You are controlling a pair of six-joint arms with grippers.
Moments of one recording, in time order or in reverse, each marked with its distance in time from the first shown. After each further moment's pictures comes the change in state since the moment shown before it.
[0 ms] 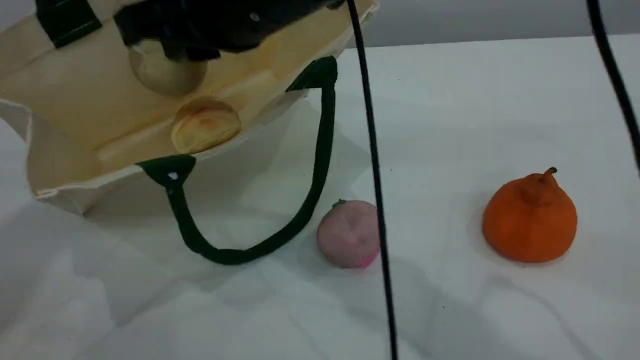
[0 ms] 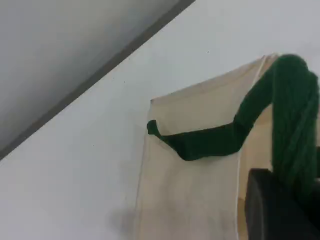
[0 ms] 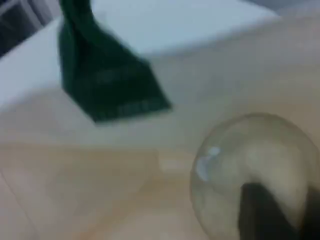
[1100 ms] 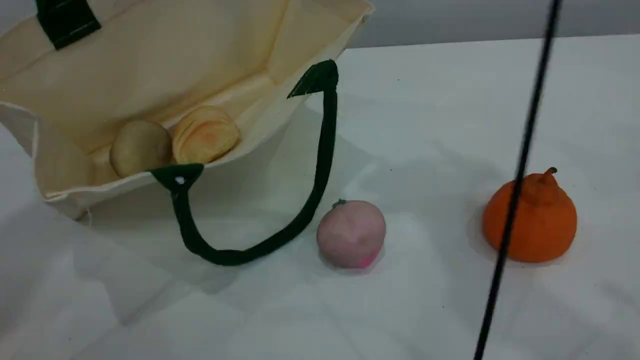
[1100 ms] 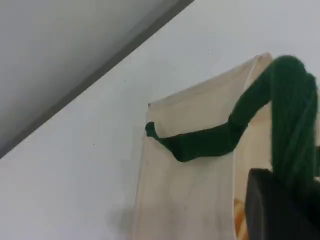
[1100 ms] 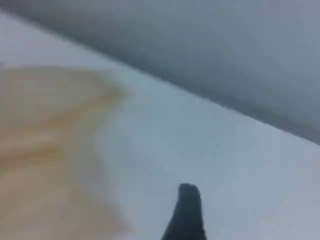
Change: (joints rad) left arm 0.000 0.002 0.000 0.003 0.001 -0.002; right arm -0.180 -0.362 -0.024 -0.362 0.765 0.174
